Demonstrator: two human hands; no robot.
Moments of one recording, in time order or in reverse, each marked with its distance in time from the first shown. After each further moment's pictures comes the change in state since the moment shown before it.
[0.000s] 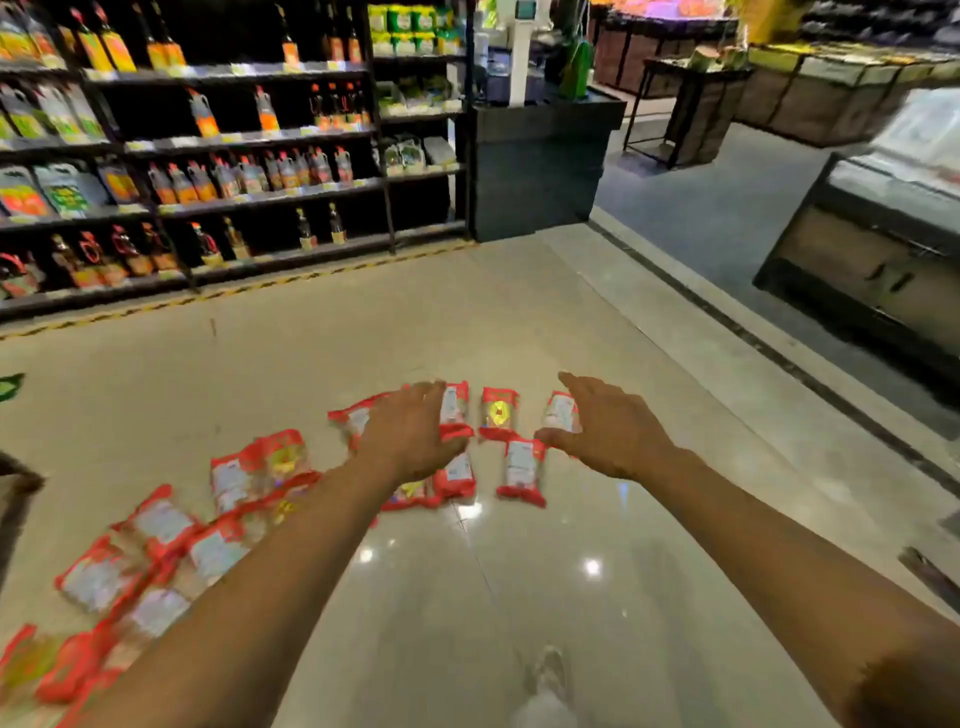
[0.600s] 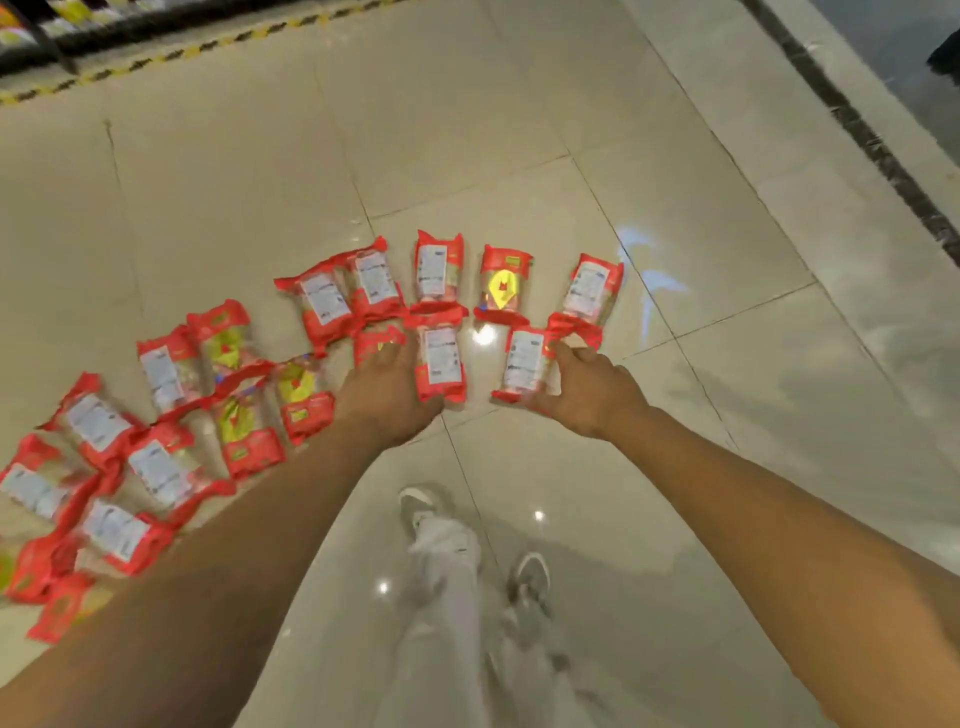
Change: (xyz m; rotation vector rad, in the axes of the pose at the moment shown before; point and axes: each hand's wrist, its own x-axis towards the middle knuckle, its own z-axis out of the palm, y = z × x) left_hand 0.325 -0.057 0.229 -0.066 -0.365 -0.255; right_hand 0.349 0.154 0.210 0.108 -0.470 0.138
